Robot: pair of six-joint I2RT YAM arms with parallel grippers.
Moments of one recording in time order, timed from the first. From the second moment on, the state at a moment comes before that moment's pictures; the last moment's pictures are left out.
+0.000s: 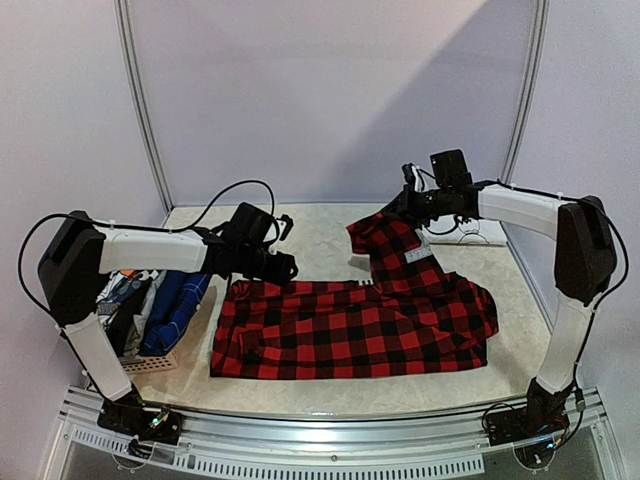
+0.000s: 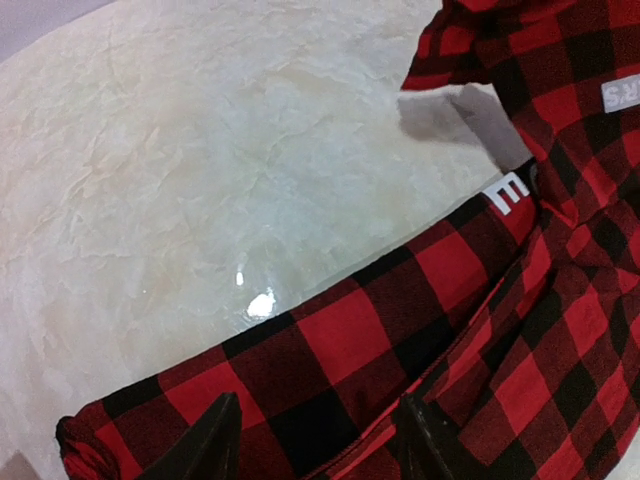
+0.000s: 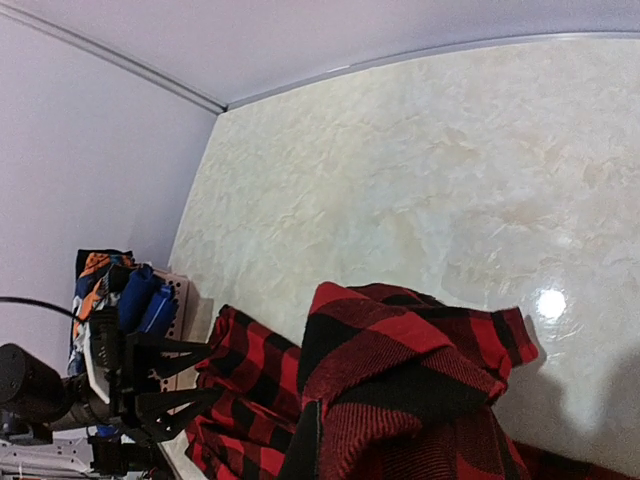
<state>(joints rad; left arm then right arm) -0.69 1.76 1.11 -0.16 -0.06 -0.23 0.39 1.91 1.50 -0.22 -0.51 0.58</state>
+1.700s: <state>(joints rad) -0.70 2.00 1.26 0.30 0.34 -0.11 0.48 1.57 1.17 -0.12 -0.61 0.66</state>
